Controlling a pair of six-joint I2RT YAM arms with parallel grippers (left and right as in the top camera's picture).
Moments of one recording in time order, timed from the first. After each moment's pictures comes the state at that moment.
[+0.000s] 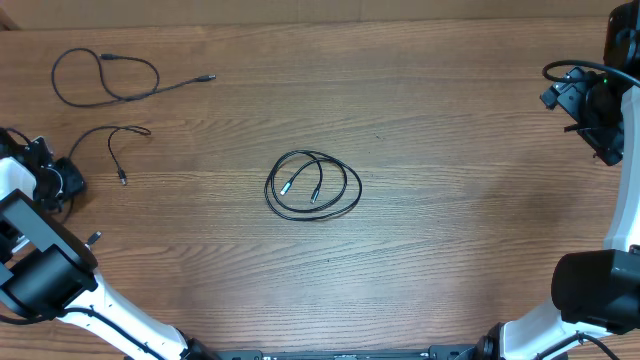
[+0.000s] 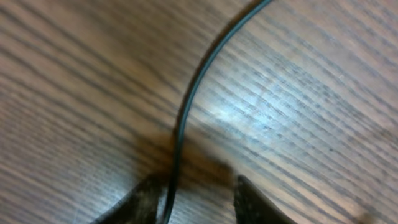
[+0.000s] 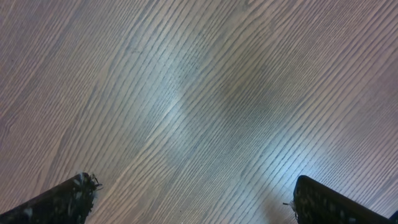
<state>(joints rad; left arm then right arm) 0.73 2.15 1.52 -0.64 0.12 0.11 -0.25 1.81 2.01 -1.55 0.16 0.67</state>
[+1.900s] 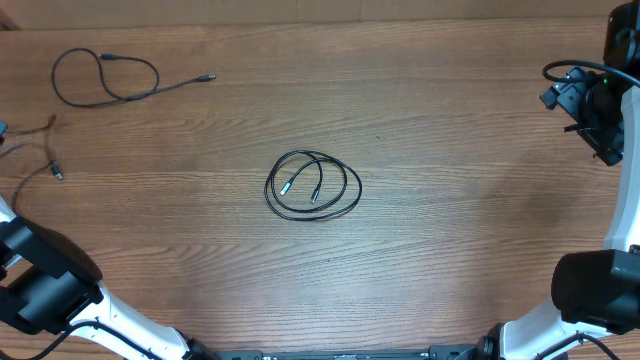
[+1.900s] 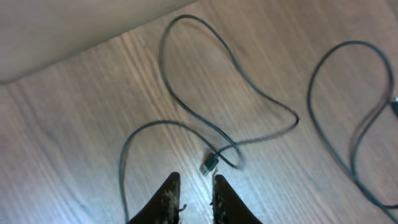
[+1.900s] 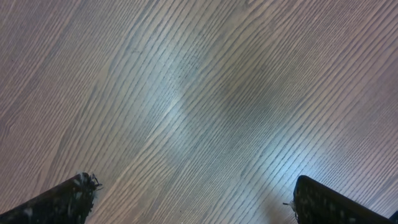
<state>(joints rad) 0.74 2.05 1.96 -0.92 -0.10 -0.37 -0.25 1.81 2.01 -1.55 0.16 0.67</state>
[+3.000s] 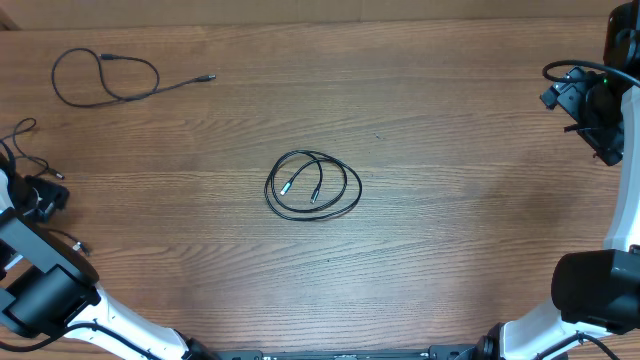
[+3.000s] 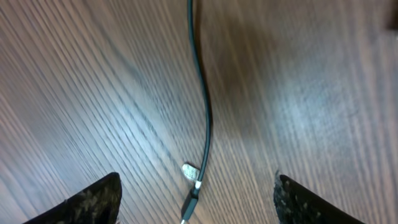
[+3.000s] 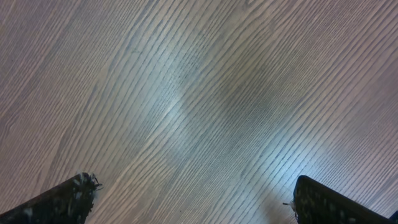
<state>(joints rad) 0.77 2.05 1.62 -1.08 -0.18 -0.43 -0.25 1.81 2.01 -1.55 0.16 0.67</state>
